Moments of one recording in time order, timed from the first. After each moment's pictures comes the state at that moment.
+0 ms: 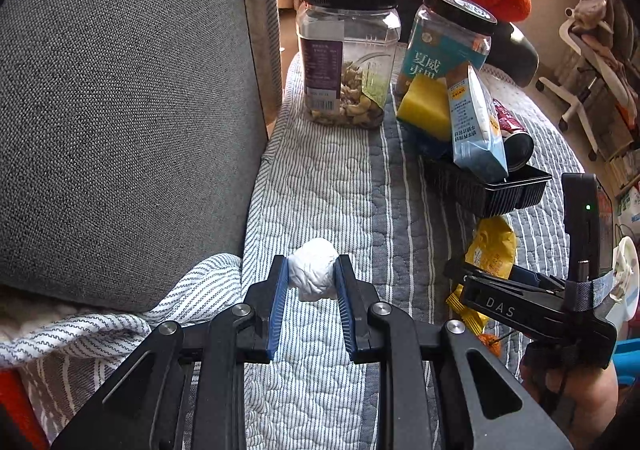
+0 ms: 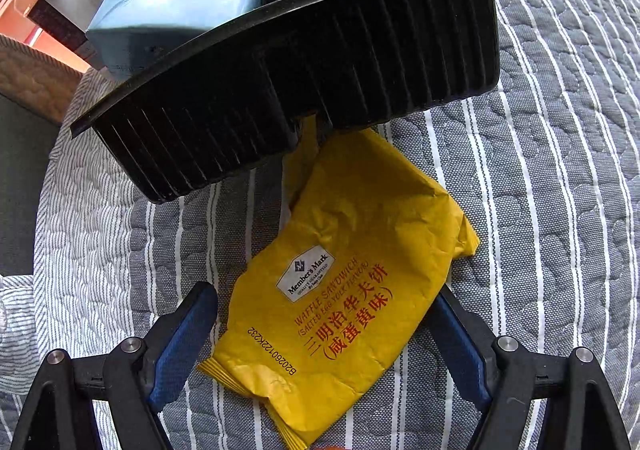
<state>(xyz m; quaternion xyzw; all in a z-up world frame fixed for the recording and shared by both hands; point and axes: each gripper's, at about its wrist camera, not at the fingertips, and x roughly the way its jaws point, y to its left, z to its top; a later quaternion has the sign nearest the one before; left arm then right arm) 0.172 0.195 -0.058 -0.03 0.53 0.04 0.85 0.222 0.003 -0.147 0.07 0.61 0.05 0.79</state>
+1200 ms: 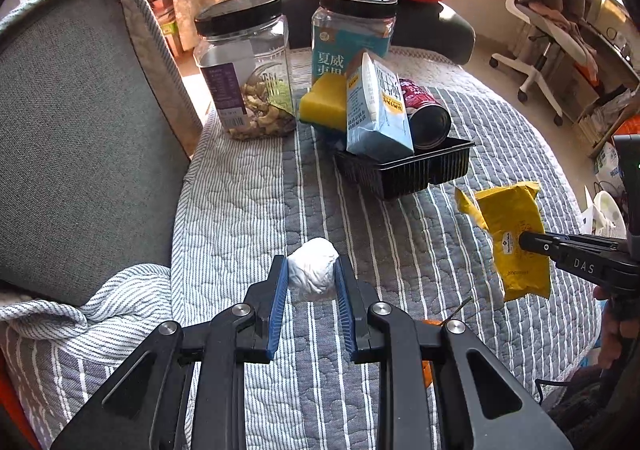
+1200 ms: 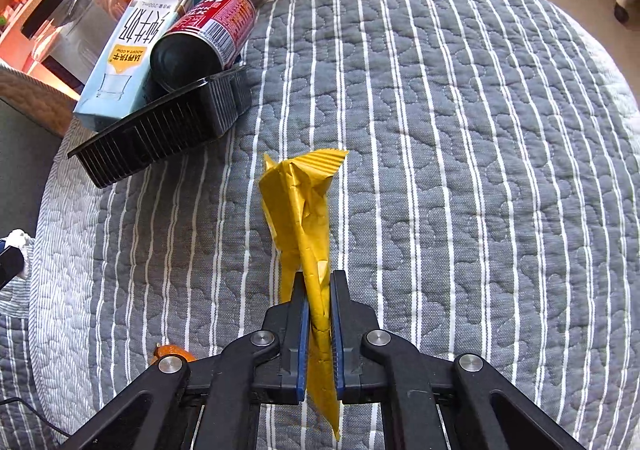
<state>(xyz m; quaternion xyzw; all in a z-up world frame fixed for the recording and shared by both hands) 0.156 0.126 -0.042 0.02 0.51 -0.04 0.86 0.189 -0.129 -0.079 0.07 0.58 0.06 0.81</state>
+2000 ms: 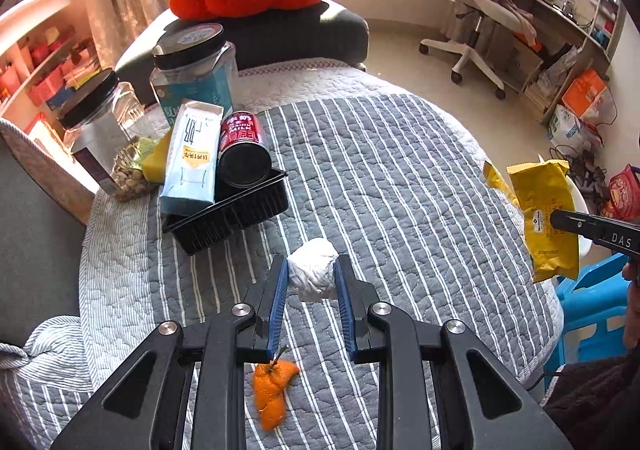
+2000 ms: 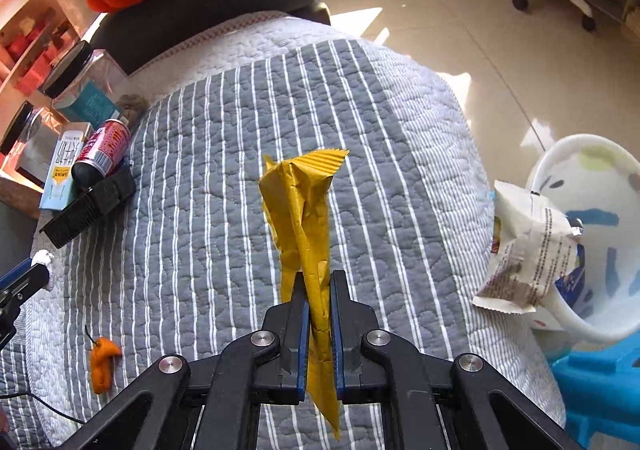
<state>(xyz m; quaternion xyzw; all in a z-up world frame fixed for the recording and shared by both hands) 0.157 -0.019 -0.019 0.06 0.49 -0.15 0.86 0.120 -0.295 -0.012 0.13 0.52 -0.03 0.84</state>
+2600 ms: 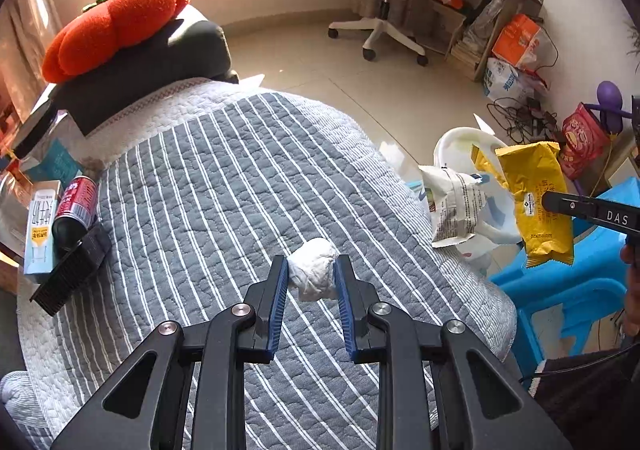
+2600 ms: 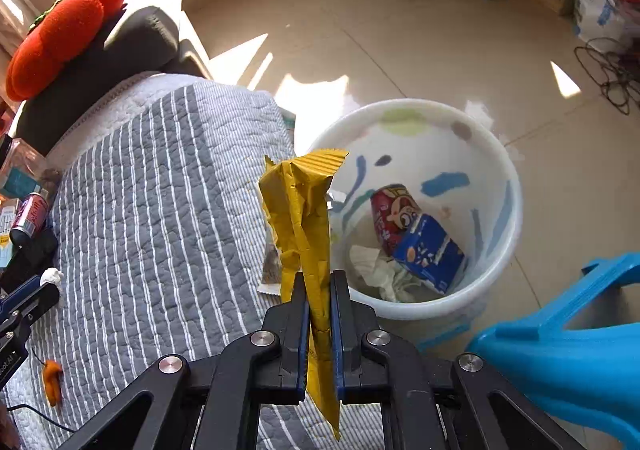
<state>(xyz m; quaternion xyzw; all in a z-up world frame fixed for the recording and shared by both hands) 0.127 -0.187 -0.026 0.12 0.47 -0.26 0.83 0.043 -0.438 -0.006 0.19 0.49 -0.14 0.84</state>
